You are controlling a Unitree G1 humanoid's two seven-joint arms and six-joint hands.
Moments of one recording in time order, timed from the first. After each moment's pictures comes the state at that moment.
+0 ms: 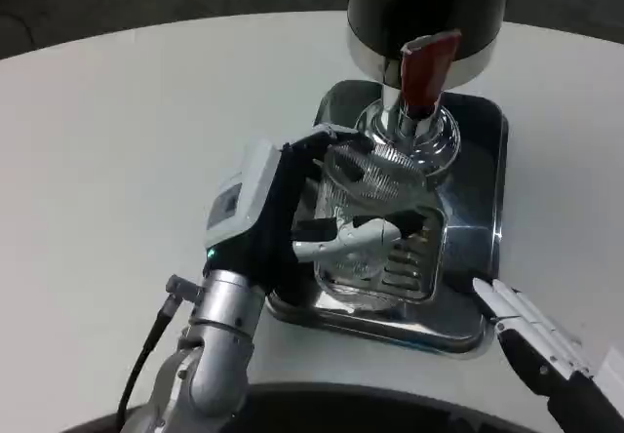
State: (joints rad) left arm -0.57 0.16 -0.18 0.51 0.54 -0.39 0.31; right arm 0.71 -0.27 -0.07 -0.96 -0.44 -0.21 0.28
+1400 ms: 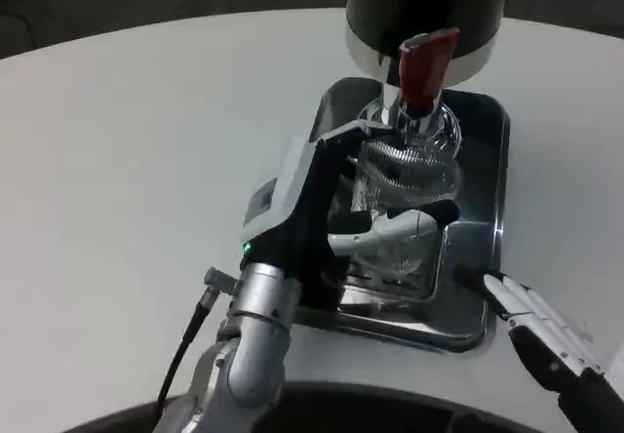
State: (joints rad) left arm -0.62 0.08 -0.21 0.57 0.51 -0.37 0.31; right arm 0.71 -0.26 -0.10 -0.96 -0.43 -0.21 0.28
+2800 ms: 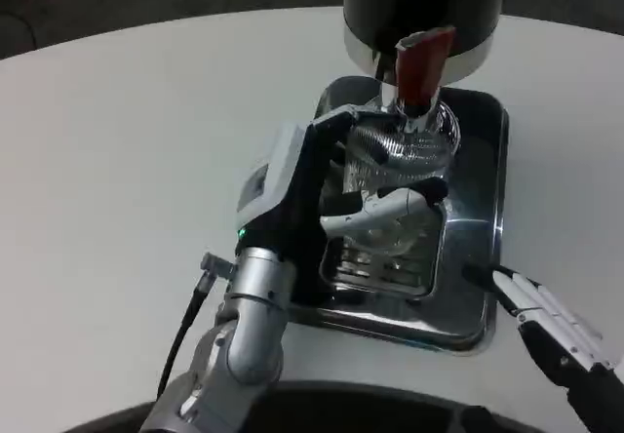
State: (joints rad) left arm -0.72 0.10 -0.21 0.71 0.48 -0.41 0.37; right arm 0.71 -0.25 -0.11 -0.95 -0.42 -0.21 0.28
